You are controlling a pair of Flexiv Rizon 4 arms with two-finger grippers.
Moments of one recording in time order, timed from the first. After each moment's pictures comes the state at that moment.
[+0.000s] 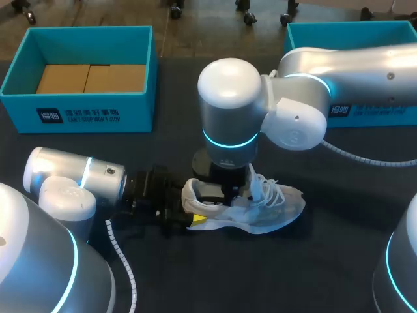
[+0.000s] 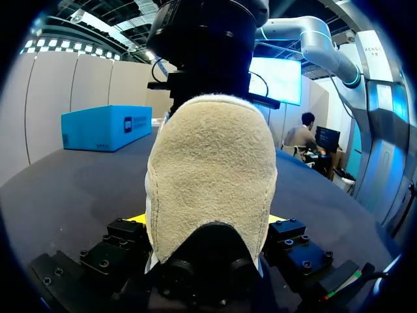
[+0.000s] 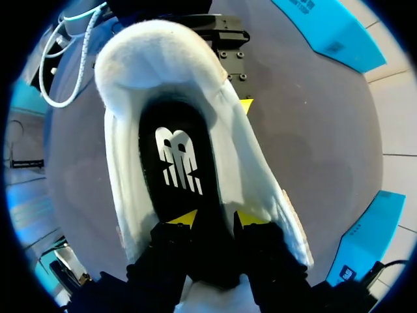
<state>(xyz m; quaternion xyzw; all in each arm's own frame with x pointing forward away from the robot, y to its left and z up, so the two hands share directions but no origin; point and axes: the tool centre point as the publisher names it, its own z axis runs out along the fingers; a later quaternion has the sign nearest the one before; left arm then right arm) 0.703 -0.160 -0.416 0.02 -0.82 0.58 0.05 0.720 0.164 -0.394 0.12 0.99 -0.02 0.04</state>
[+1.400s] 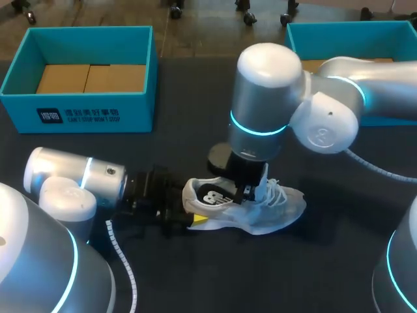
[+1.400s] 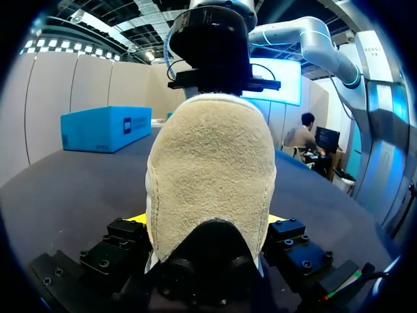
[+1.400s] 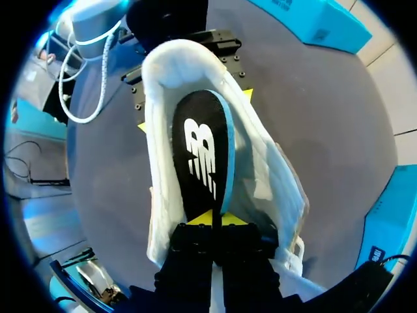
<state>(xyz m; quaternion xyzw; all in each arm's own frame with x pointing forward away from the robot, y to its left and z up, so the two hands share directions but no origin) 0.702 -0.162 -0.414 0.02 -0.81 0.58 0.05 0.692 0.148 -0.373 0.18 0.98 0.04 -0.02</state>
